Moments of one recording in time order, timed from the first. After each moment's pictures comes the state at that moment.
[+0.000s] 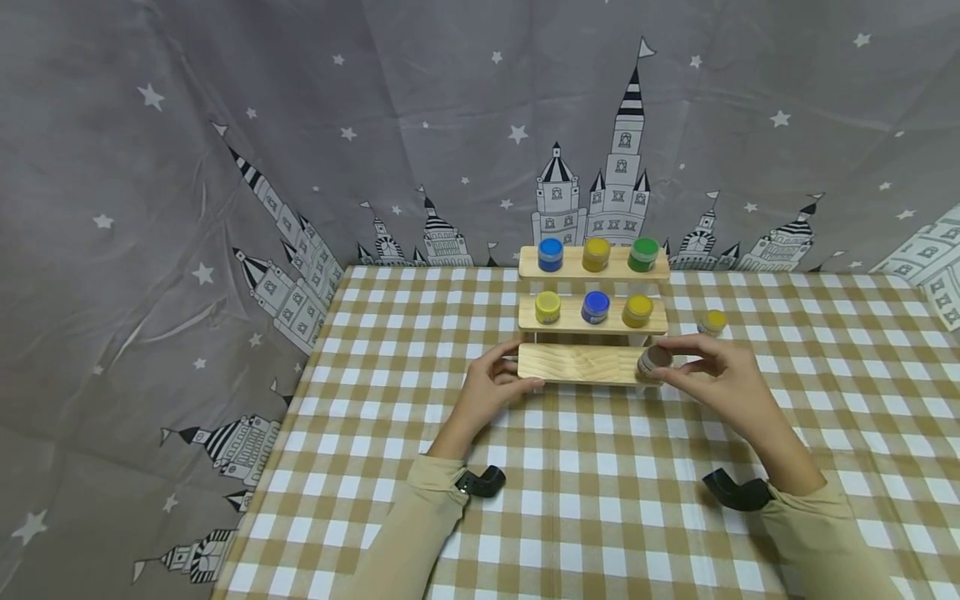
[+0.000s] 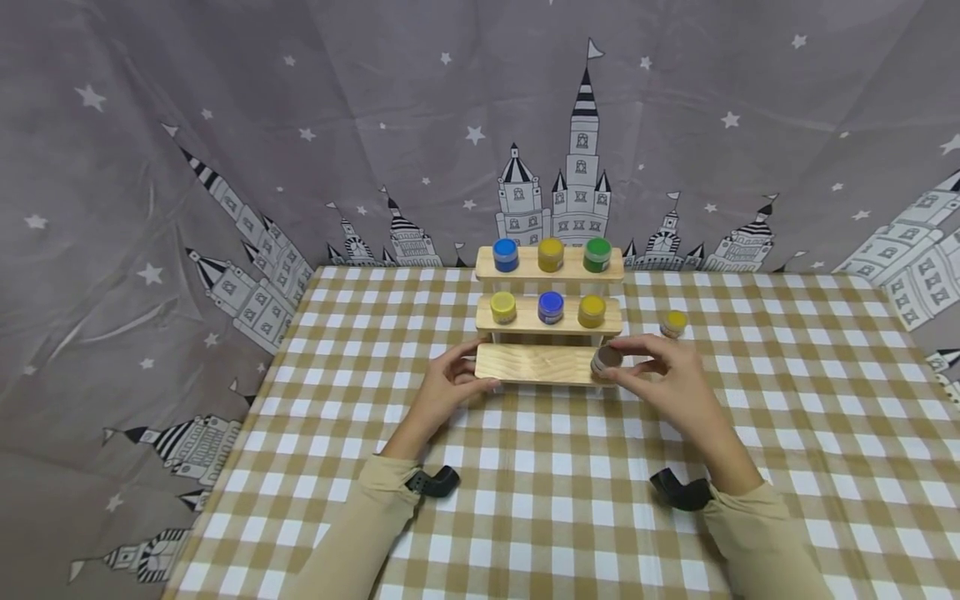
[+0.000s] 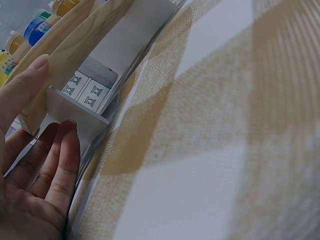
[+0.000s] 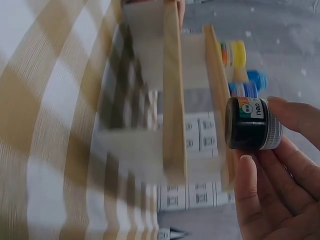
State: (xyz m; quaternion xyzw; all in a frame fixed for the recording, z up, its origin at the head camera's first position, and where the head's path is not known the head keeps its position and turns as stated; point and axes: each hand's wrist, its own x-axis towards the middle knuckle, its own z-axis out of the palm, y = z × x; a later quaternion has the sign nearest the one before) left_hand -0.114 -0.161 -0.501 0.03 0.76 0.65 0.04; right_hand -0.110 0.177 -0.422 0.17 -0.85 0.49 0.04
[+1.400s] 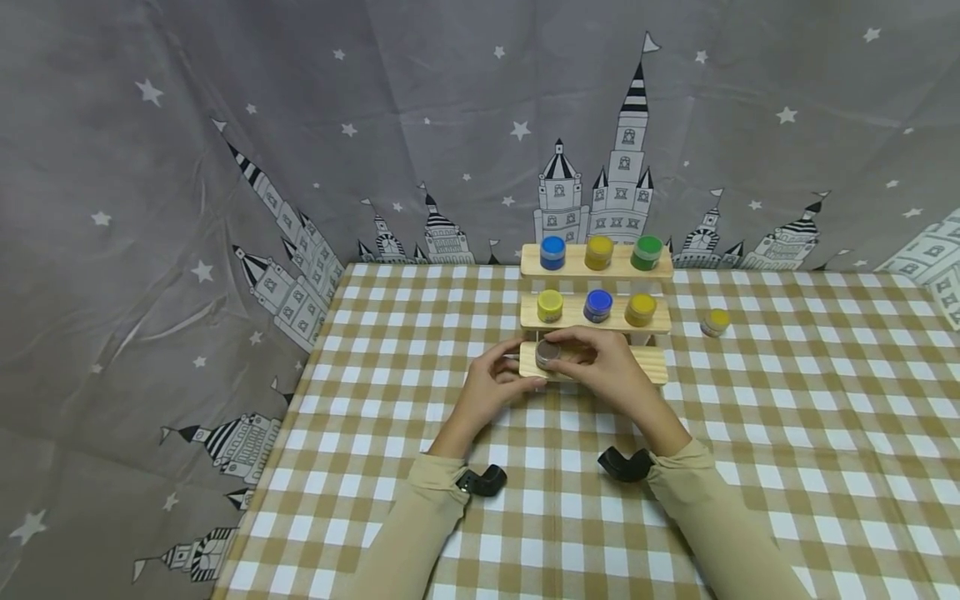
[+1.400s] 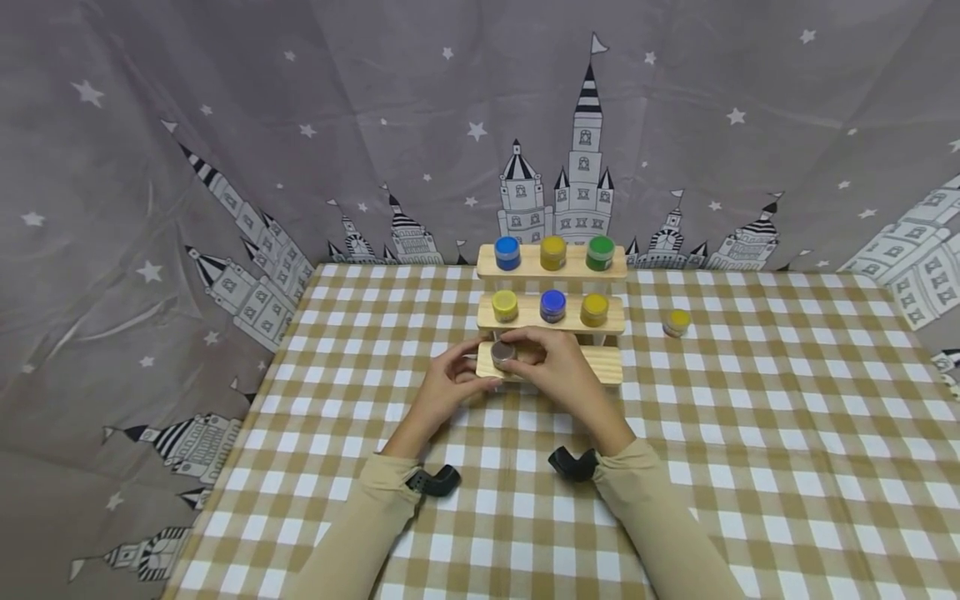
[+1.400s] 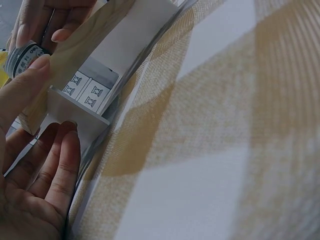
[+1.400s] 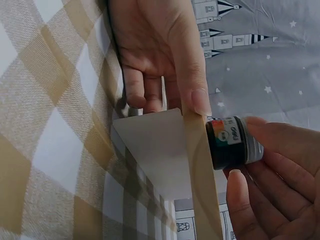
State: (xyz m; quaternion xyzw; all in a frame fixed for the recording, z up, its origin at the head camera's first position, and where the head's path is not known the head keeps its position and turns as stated) left_hand -0.115 -0.162 -0.502 0.05 0.76 0.65 0.04; right_hand -0.136 0.054 -0.431 0.20 -0.83 0.52 -0.07
